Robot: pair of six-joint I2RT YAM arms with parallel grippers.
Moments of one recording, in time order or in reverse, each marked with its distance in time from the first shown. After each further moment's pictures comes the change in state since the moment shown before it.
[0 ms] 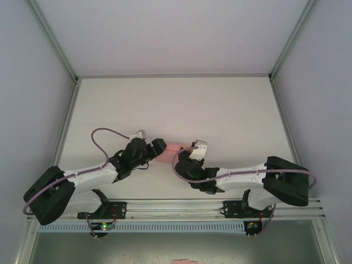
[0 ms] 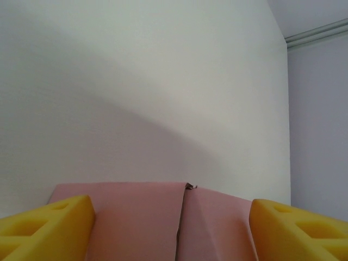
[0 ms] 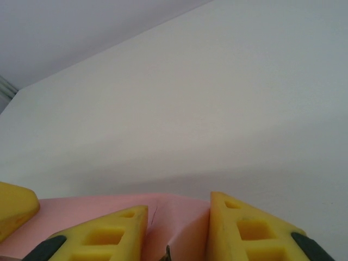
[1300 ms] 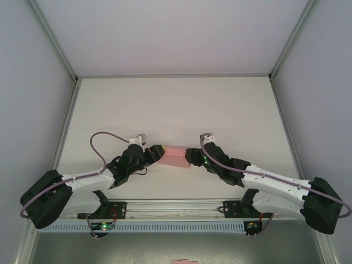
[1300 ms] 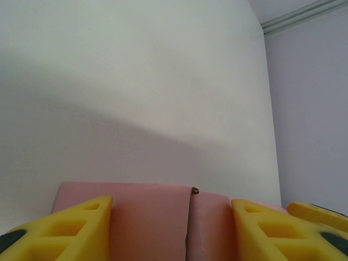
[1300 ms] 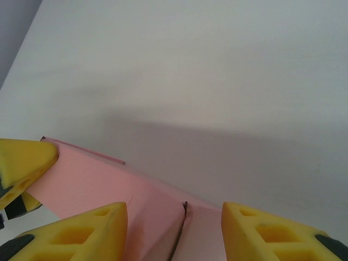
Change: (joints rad) left arm -0.024 -0.054 -0.109 0.127 0.019 0.039; right arm -0.317 -0.437 -0.046 -0.305 -0.711 -0.251
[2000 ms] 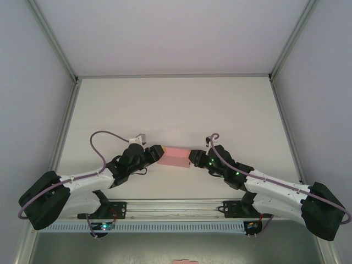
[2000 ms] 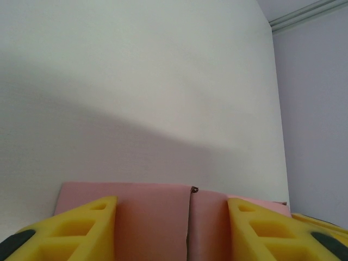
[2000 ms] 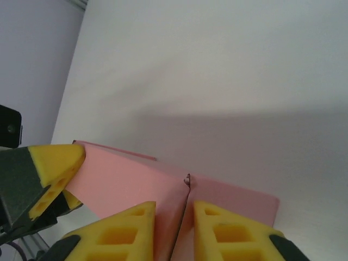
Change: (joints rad) left arm -0.005 -0.008 0.024 -0.060 -0.016 0.017; right arm -0.070 -0.030 -0.165 0.235 -0.167 0.181
